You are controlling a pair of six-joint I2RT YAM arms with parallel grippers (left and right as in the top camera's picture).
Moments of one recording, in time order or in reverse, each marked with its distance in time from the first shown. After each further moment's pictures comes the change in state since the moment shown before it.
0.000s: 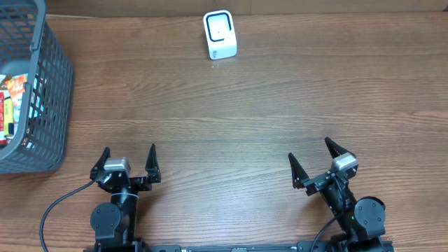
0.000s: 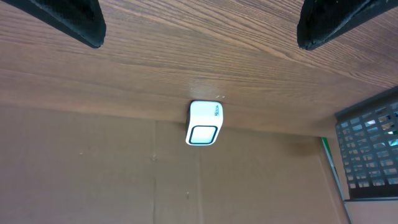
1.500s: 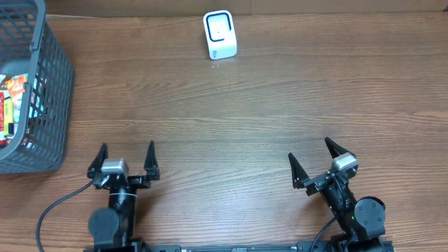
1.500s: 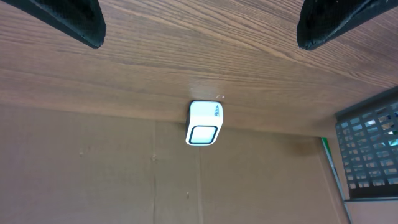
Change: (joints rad) left arm 0.000 0.000 0.000 0.155 0.024 0.008; right arm 0.000 0.000 0.000 -0.001 -0.001 0.000
